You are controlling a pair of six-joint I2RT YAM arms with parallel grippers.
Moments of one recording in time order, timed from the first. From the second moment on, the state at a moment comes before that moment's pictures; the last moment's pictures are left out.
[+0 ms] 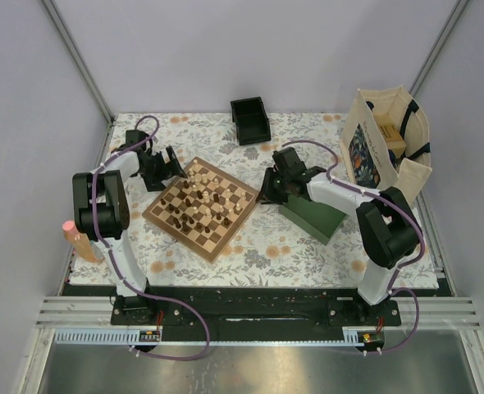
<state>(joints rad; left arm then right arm) 0.09 1.97 1.36 -0.50 0.40 -0.35 0.57 1.79 1.19 -0.29 -0.20 0.74</state>
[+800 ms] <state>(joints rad) 0.16 1.56 1.34 -0.53 0.33 -0.35 0.57 1.66 1.41 -0.50 -0.02 0.60</state>
